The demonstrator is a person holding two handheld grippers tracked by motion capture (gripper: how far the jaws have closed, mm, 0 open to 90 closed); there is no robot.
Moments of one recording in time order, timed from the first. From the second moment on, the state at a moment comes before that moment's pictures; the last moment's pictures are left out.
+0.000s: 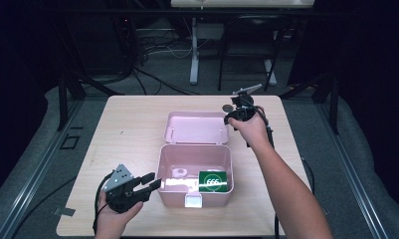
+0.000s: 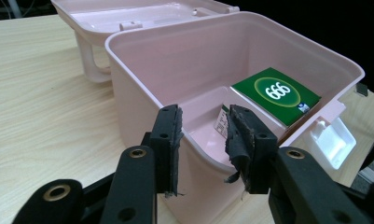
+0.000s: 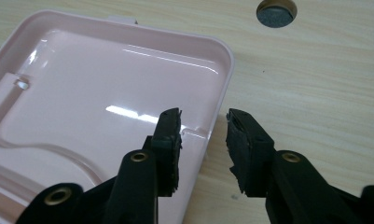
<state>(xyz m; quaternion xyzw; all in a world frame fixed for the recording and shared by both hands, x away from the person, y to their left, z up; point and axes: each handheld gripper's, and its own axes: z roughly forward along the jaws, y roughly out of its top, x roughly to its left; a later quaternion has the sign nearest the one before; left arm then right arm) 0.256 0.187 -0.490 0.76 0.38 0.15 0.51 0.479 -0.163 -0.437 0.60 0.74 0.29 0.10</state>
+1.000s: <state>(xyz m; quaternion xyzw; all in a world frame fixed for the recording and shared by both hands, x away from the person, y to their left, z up) 0.258 0.187 -0.495 0.76 0.38 0.15 0.50 0.509 -0.151 -0.463 0.66 0.71 0.23 0.06</state>
